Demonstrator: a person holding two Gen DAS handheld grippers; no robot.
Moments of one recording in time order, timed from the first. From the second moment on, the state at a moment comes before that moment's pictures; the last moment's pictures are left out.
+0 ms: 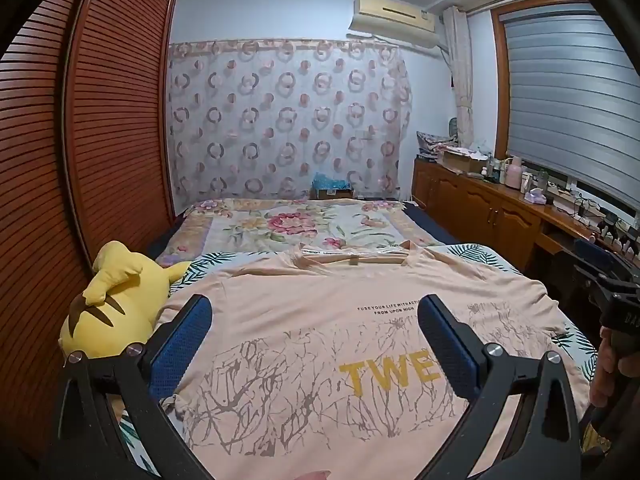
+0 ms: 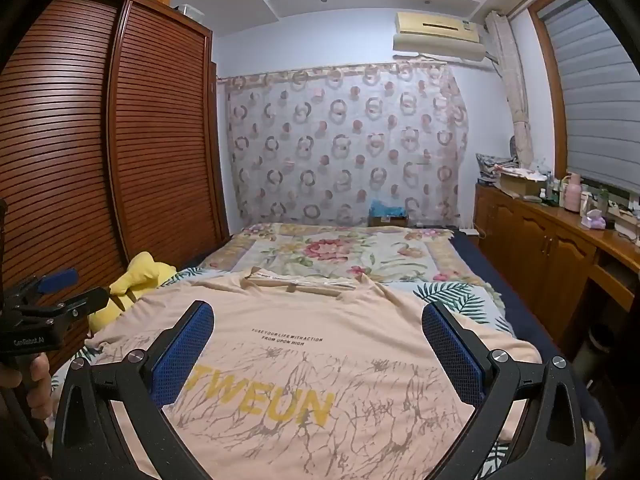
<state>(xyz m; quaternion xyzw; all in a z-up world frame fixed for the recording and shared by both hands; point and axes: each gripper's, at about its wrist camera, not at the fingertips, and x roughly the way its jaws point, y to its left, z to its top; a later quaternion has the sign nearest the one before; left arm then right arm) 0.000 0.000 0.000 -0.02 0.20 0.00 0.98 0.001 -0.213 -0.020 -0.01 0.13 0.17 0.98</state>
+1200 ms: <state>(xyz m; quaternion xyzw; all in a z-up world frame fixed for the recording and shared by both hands) -0.001 -0.002 0.000 -0.02 0.20 0.00 0.98 0.001 -0.211 -0.022 -0.01 0.14 0.17 0.98</state>
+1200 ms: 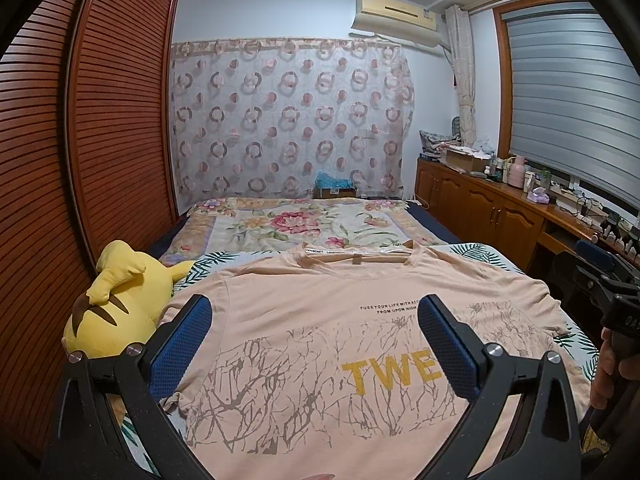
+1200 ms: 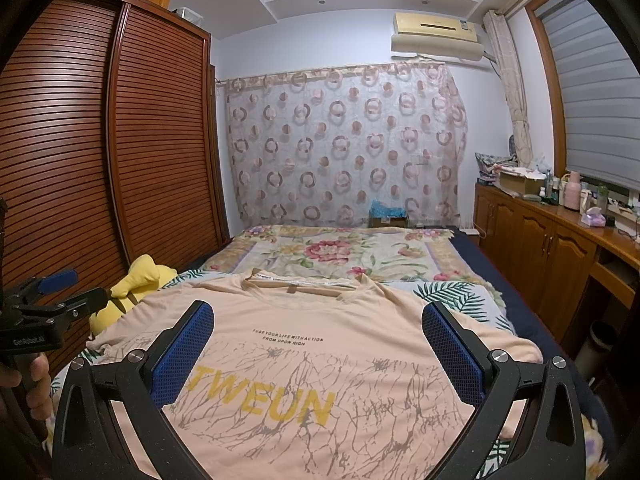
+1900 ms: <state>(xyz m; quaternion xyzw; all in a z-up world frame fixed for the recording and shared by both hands) 0.000 0.003 0.000 -0.02 0.20 0.00 0.98 0.000 -0.212 -0.021 -0.01 0.14 0.17 0.98</state>
